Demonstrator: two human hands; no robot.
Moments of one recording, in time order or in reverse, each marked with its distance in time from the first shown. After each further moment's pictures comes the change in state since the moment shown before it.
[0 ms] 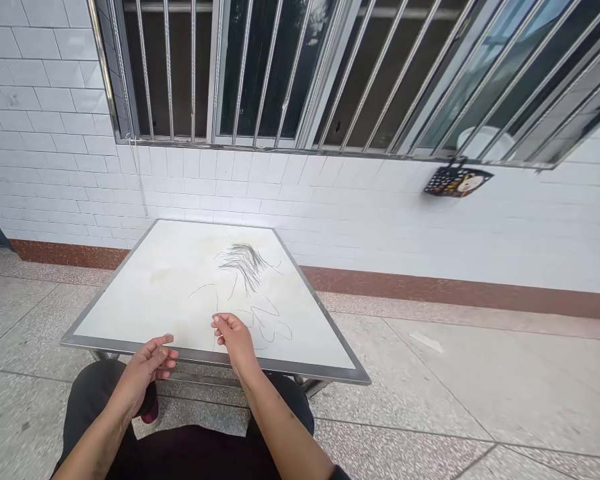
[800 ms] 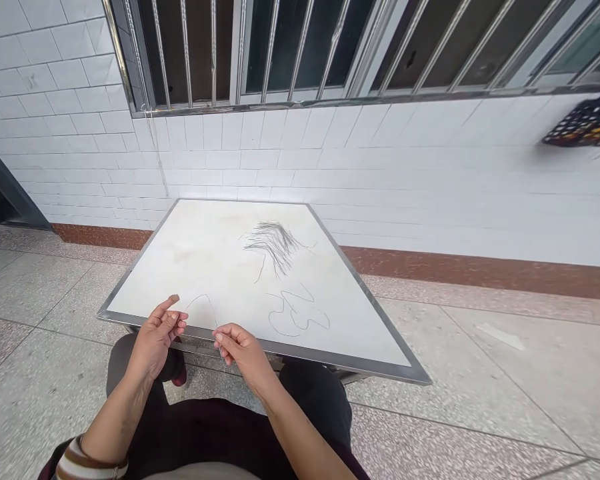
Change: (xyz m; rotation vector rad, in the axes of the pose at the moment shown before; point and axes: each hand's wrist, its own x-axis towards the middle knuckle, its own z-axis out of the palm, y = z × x) left_hand -0.005 0.037 -0.001 -0.173 0.096 0.222; right_hand -0.058 0.009 0.023 0.006 -0.381 0.089
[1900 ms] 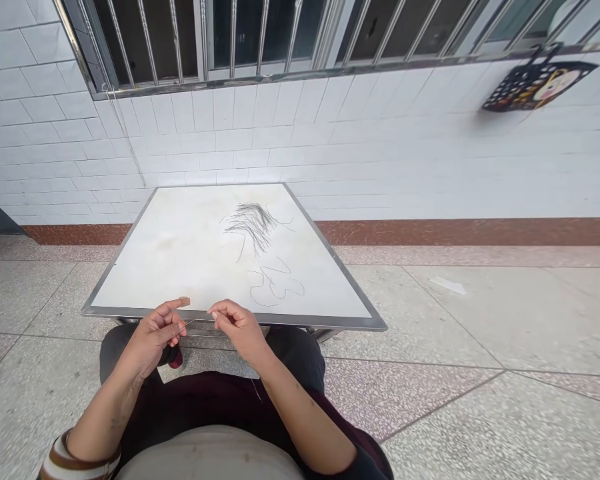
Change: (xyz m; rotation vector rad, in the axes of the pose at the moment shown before) left_hand -0.024 0.009 0.020 0.305 -0.302 -0.173; right_hand -0.020 -0.012 -0.016 -0.239 0.120 -0.259
